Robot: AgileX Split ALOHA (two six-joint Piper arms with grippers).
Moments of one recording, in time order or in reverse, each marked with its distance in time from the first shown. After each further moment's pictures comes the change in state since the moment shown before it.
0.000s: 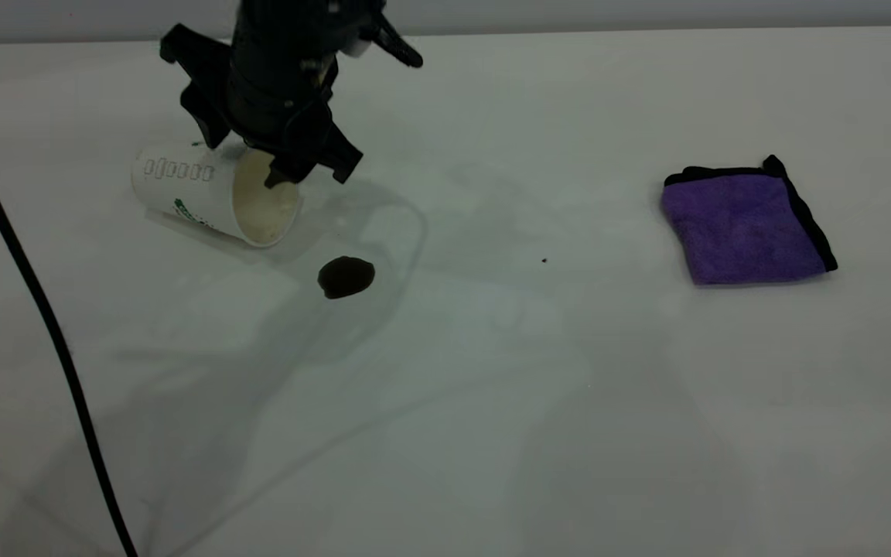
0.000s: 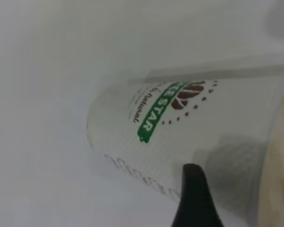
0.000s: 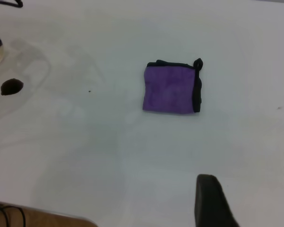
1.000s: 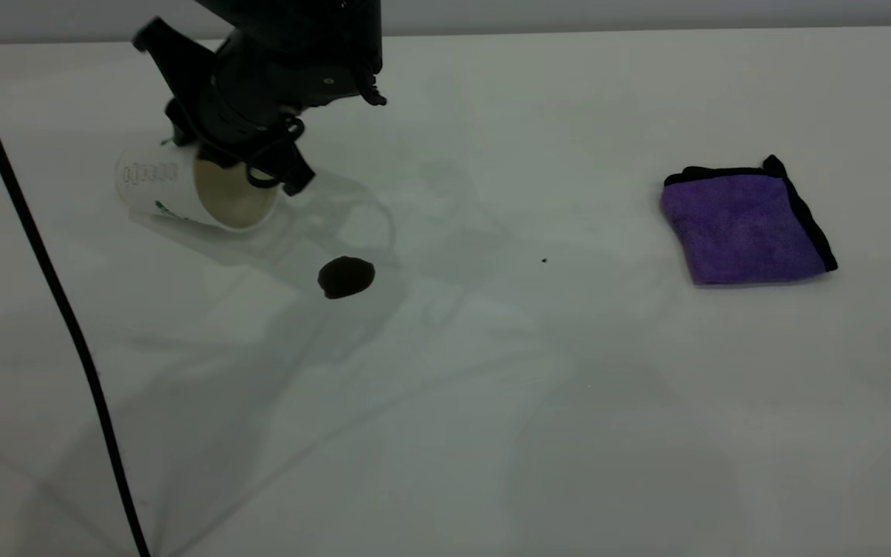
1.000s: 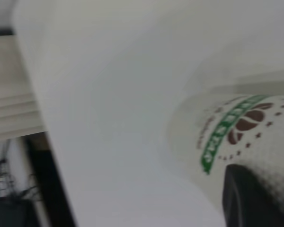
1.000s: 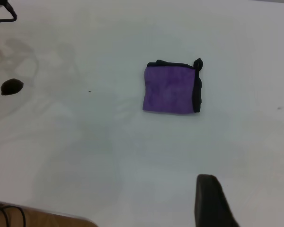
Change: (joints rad) left arm 0.000 0.076 -0.006 0.248 0.171 -0.095; right arm 0.000 -0.001 0.000 0.000 0.000 0.000
